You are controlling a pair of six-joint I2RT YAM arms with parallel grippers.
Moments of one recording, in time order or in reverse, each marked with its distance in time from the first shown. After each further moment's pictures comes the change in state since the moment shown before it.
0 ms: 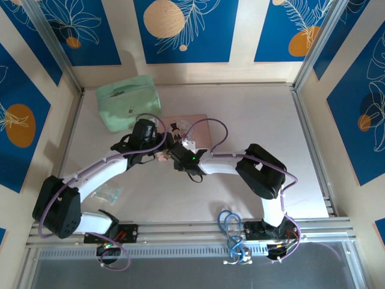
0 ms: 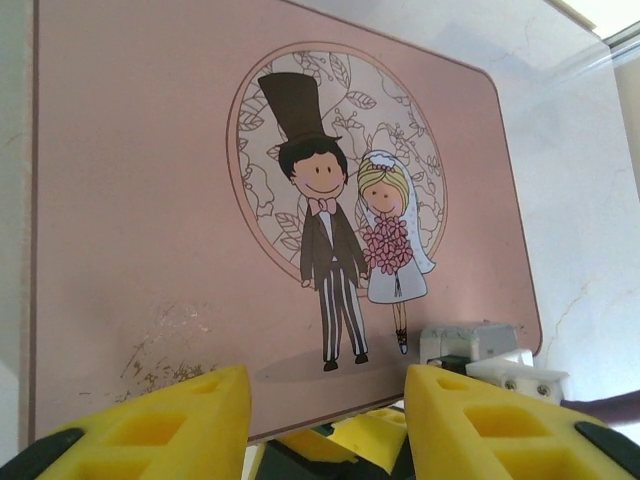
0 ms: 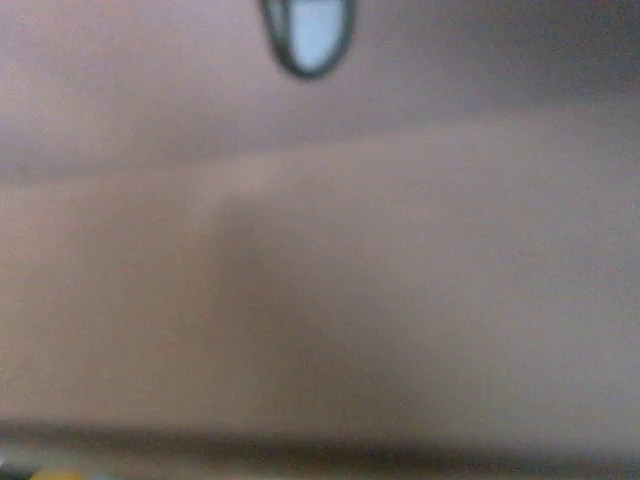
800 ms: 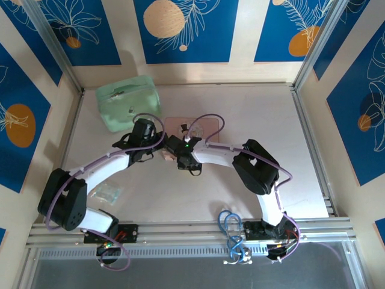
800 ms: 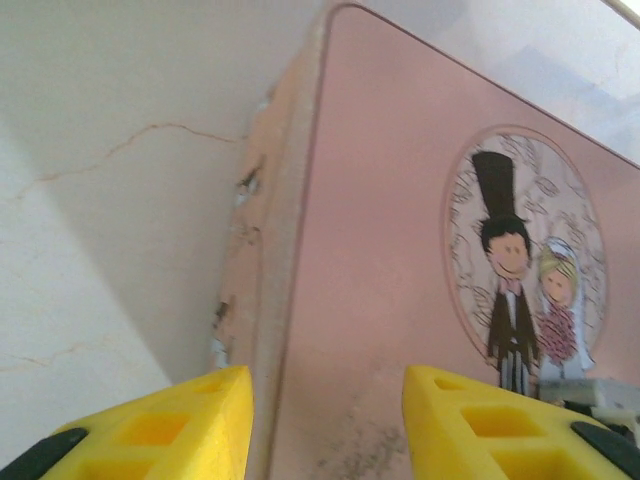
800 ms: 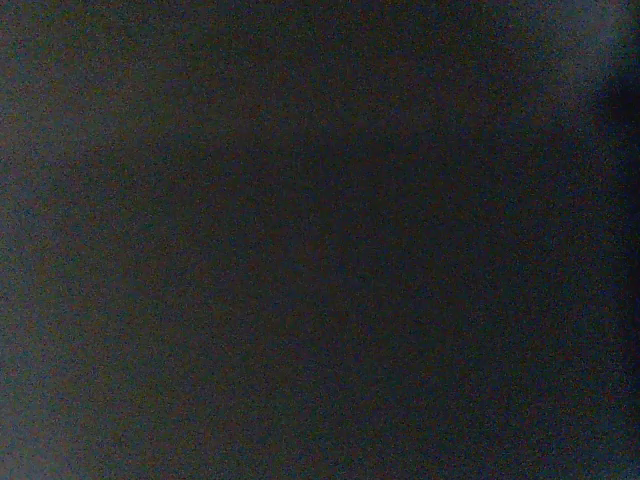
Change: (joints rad) left arm 0.047 0.073 -0.007 0.023 -0.060 -0.015; right arm -0.025 0.095 0.275 -0.529 -0.044 0.125
